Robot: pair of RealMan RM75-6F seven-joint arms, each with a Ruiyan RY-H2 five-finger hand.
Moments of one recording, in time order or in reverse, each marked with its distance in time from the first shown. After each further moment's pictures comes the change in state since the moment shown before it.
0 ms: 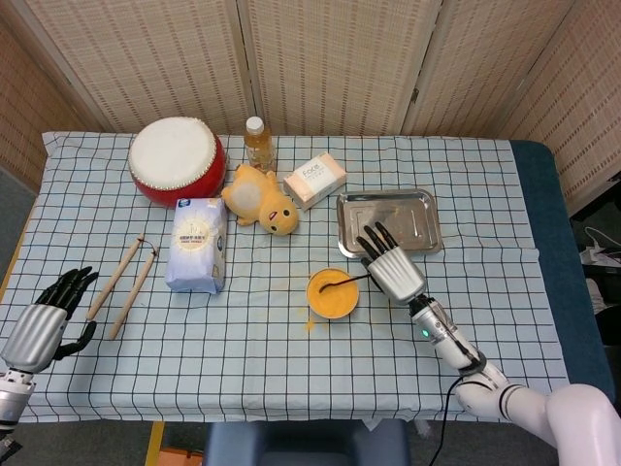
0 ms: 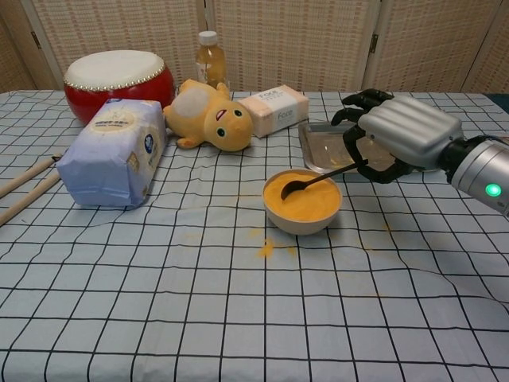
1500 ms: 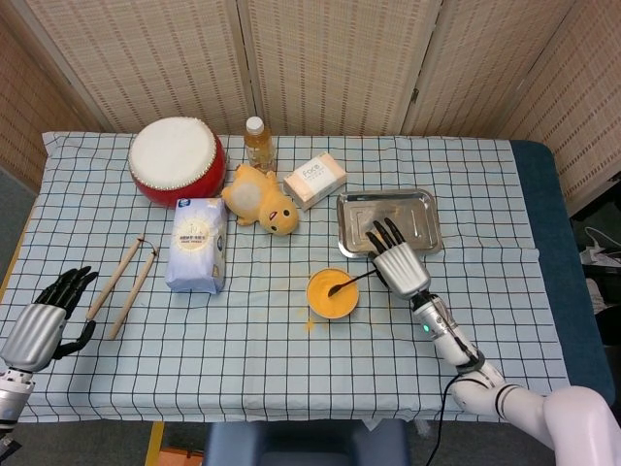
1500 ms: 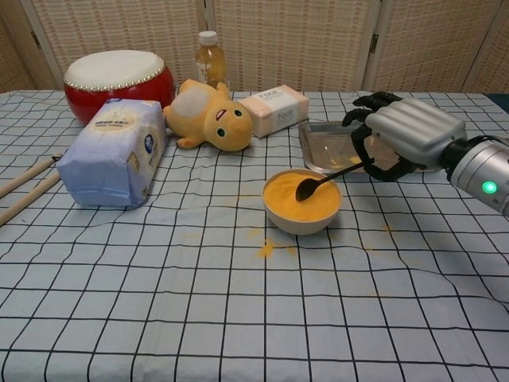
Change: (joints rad) left arm -0.002 0.002 0.000 0.005 -0.006 -0.007 -0.012; right arm -0.004 -0.035 0.044 0.045 0.054 -0.042 0.005
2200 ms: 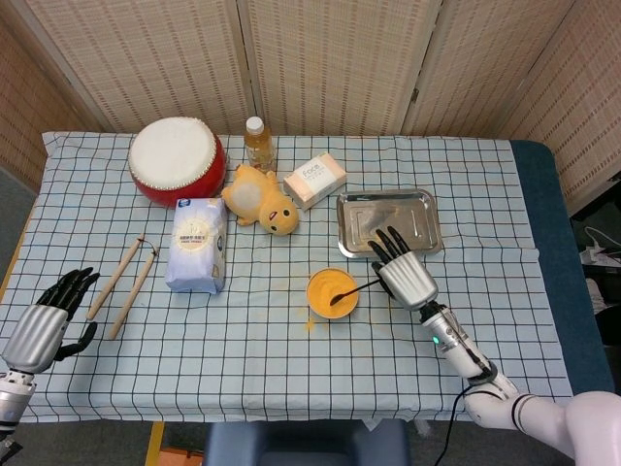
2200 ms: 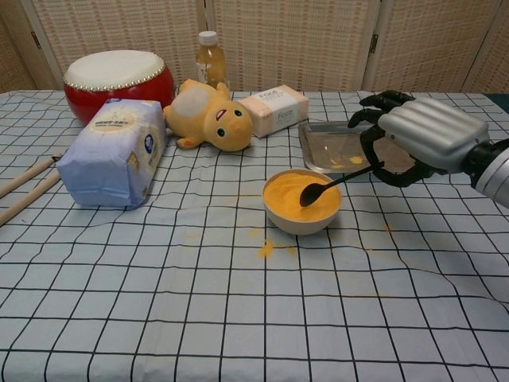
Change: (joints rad) left arm 0.003 -0.001 0.003 -0.009 0.010 0.010 0.018; right arm -0.048 0.085 -0.045 -0.139 -0.031 0.050 -0.023
